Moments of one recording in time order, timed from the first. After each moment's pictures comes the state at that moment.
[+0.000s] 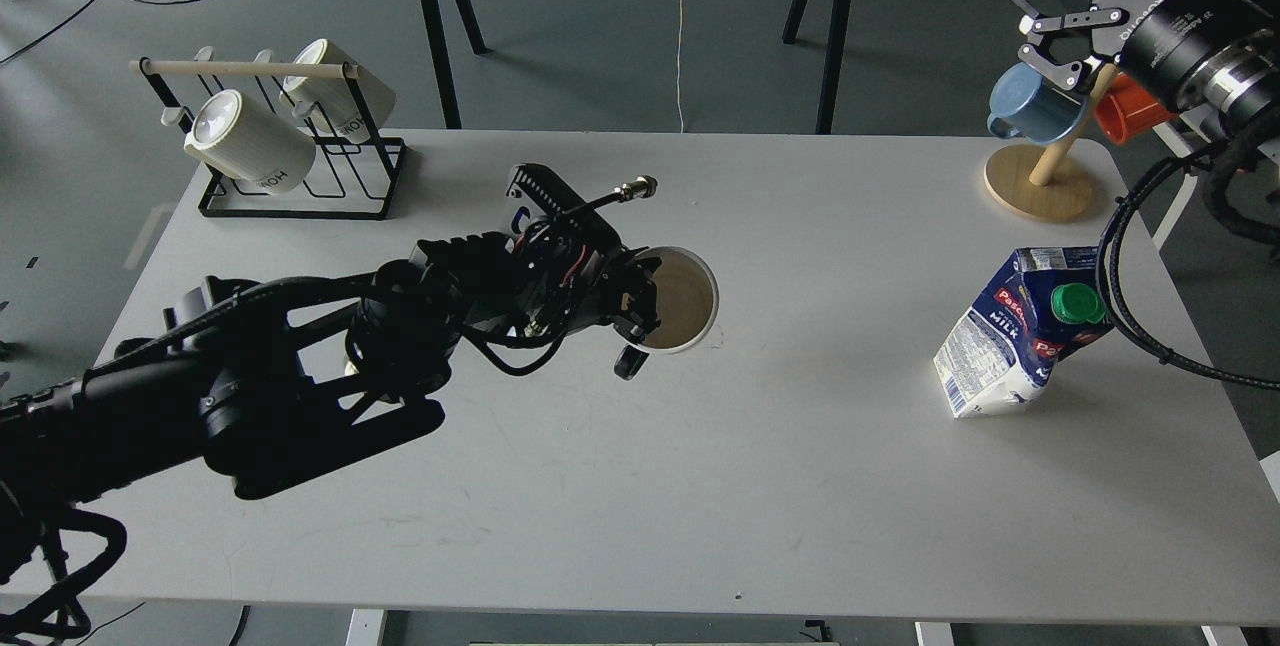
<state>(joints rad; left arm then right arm) -0.89 0.31 -0.36 -1.49 2.04 -0.49 0.31 0.85 -0.64 0.85 0.94 0.13 0.33 -0.08</state>
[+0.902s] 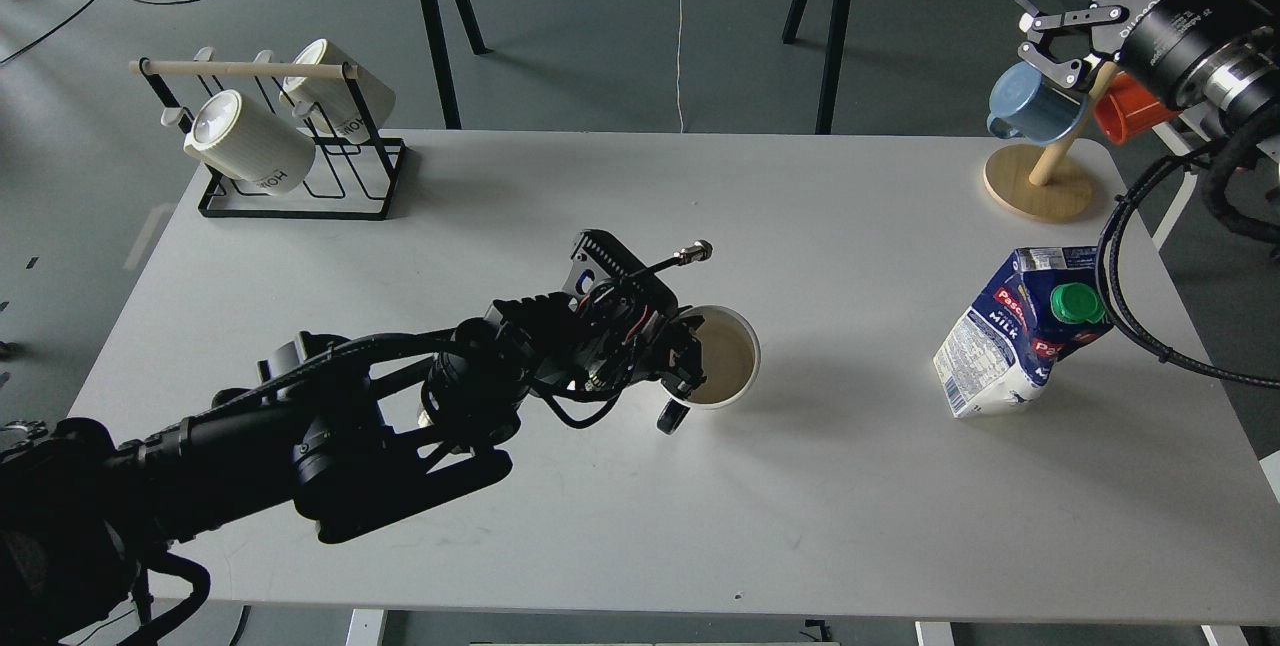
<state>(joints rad) -0.80 0.17 -0.36 -1.39 2.09 -0.49 0.31 0.85 -0.65 0.84 0.94 0.13 0.33 -0.08</state>
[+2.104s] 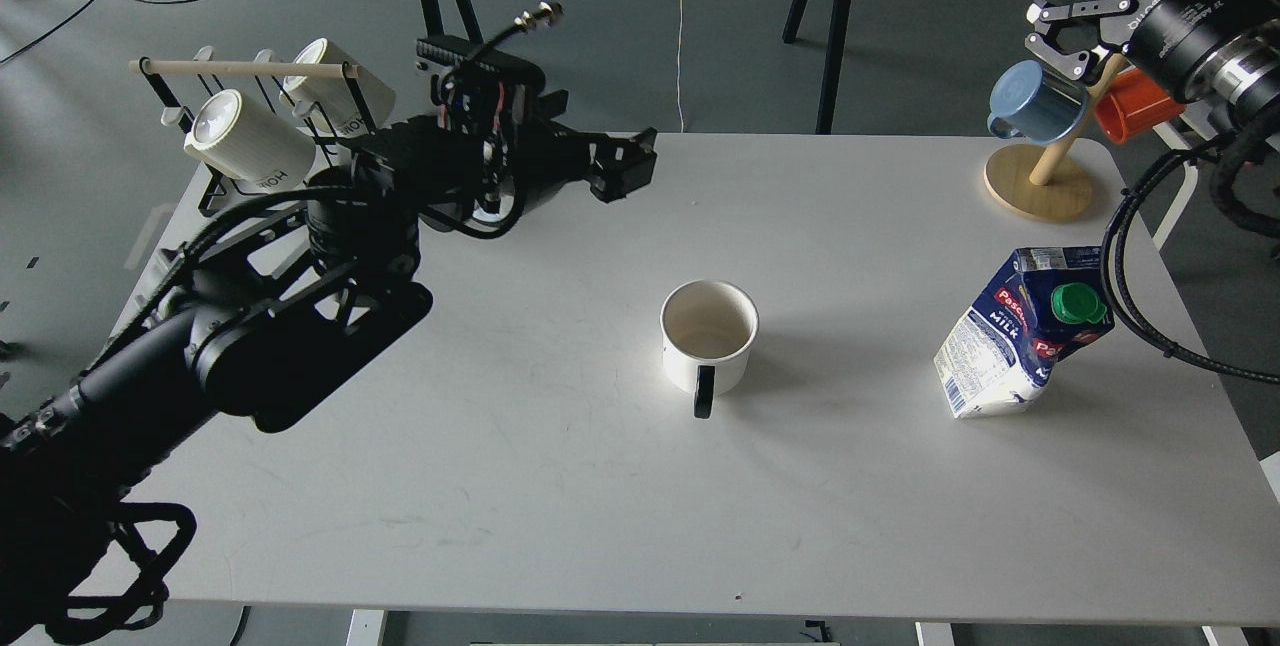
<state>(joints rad) -0.78 0.25 -0.94 -1.39 2.03 -0.49 0.26 0.85 -0.67 0.88 0.96 0.14 0.33 -0.08</state>
